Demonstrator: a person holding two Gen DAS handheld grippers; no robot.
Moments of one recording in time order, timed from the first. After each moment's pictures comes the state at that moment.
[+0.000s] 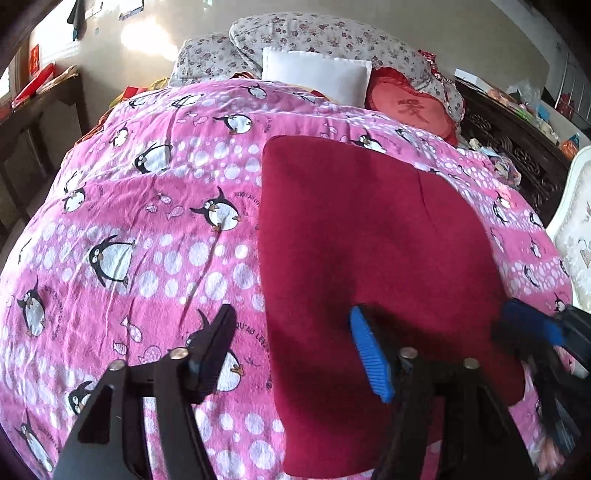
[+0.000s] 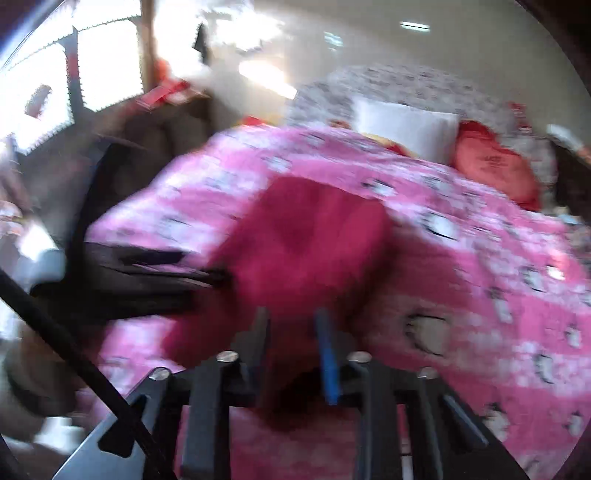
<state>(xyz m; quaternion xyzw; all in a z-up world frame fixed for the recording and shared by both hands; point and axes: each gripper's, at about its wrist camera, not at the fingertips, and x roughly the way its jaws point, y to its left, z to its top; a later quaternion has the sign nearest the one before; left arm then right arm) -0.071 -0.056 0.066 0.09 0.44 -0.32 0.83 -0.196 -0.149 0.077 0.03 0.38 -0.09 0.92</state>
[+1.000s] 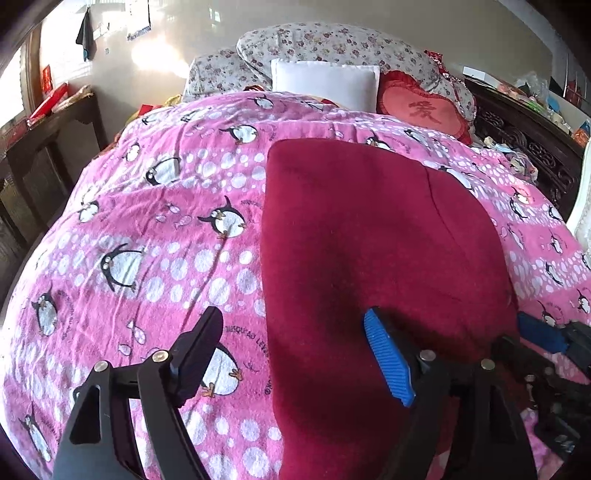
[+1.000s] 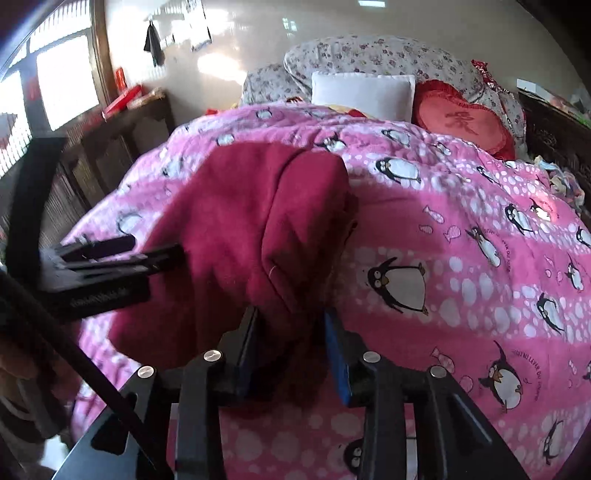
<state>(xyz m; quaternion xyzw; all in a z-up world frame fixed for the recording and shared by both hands) -0.088 -0.067 0.061 0.12 0.40 -0.28 0.86 -0.207 -0.172 0.054 0.10 0.38 -0.11 0.91</state>
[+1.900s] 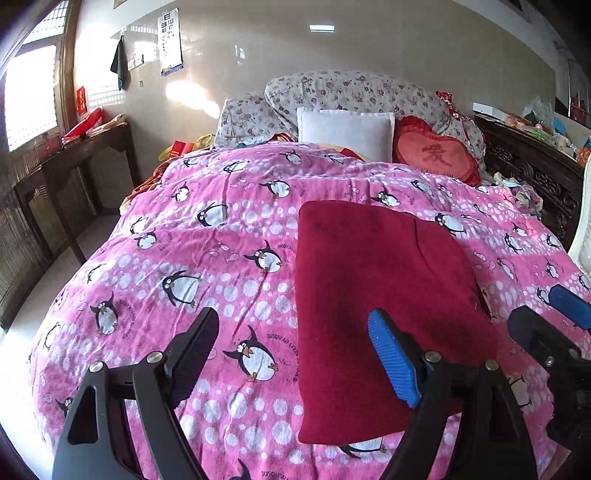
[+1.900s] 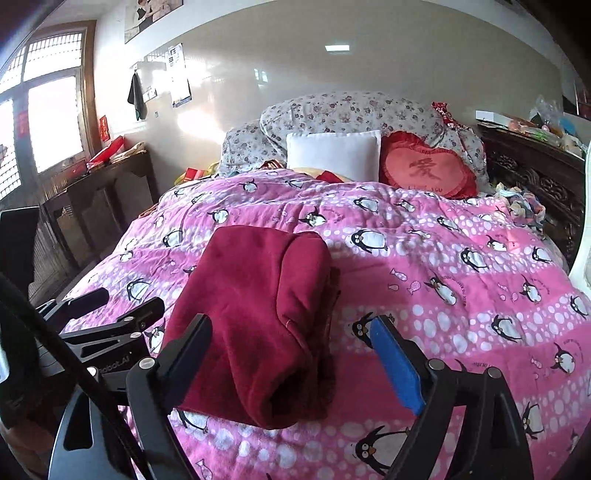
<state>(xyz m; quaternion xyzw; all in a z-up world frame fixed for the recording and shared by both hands) -0.127 -0.031 0.113 0.10 0.33 -0.24 0.91 -0.229 -0.140 0.112 0.09 0.28 -0.19 0.94</state>
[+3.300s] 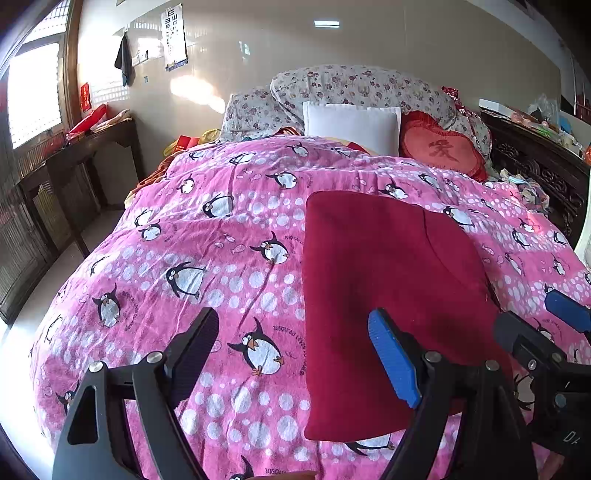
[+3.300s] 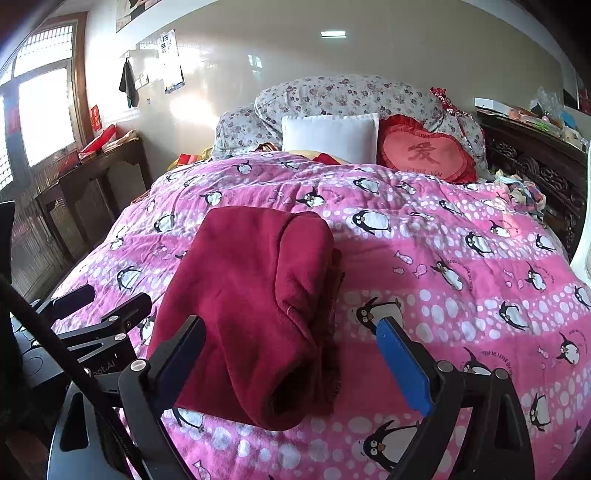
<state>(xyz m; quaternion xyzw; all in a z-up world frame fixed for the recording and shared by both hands) -0.124 -0.027 0.104 0.09 0.34 -0.24 0.91 -0.216 -0.141 0.096 0.10 0.31 -0.20 0.92</state>
